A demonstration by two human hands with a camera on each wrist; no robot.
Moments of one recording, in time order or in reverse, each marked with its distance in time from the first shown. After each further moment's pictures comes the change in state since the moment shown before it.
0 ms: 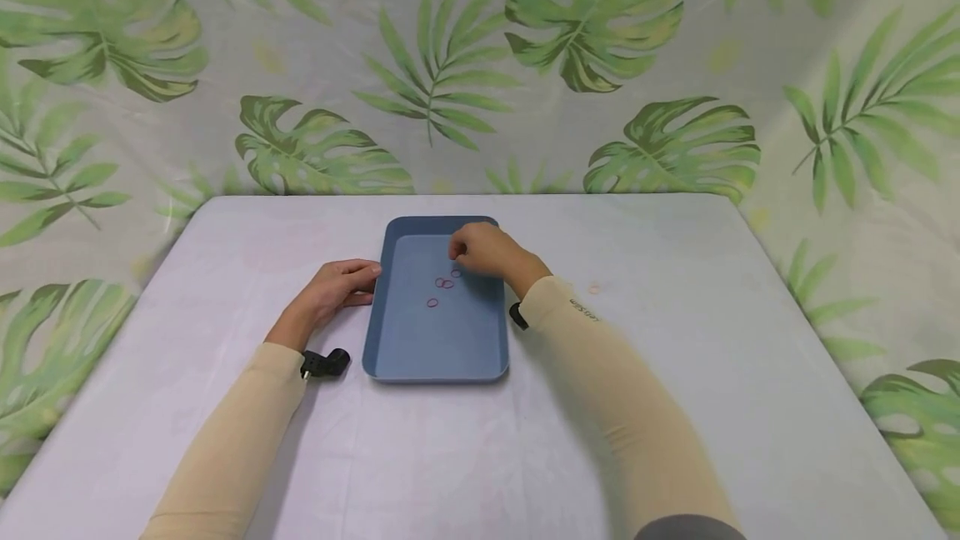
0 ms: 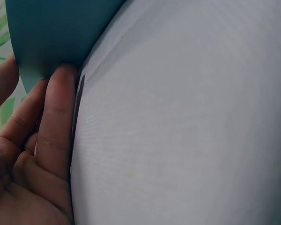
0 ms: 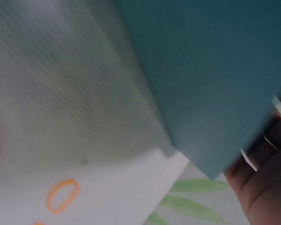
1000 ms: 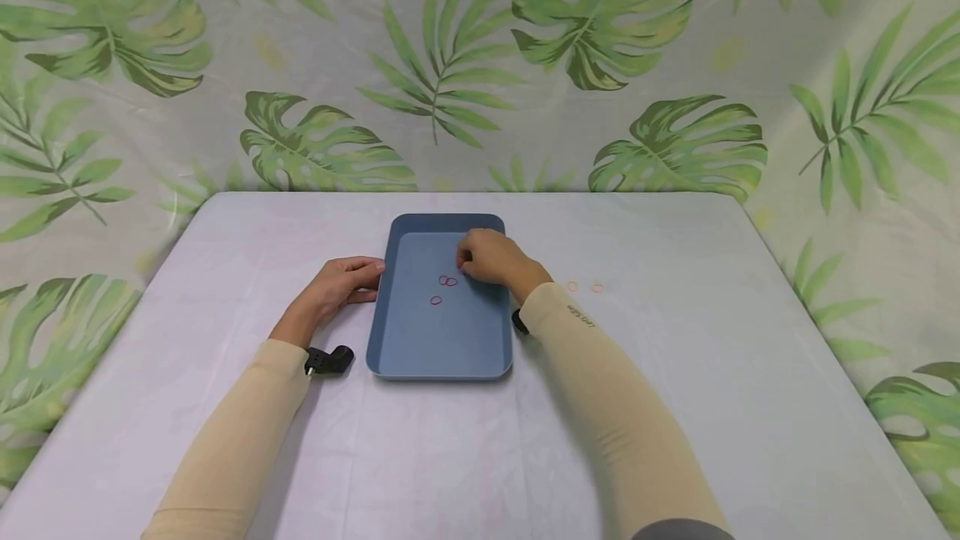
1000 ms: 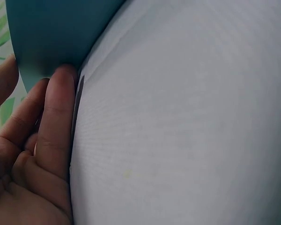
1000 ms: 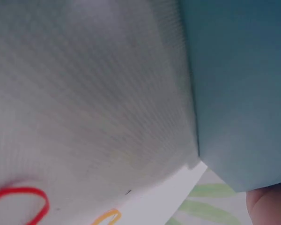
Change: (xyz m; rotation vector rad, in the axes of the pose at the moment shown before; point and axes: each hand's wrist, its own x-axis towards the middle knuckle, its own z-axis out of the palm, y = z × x) left_hand 0.000 0.000 -0.002 -0.012 -0.002 0.001; right_hand -0.001 0.004 0.017 -0.086 0.002 0.025
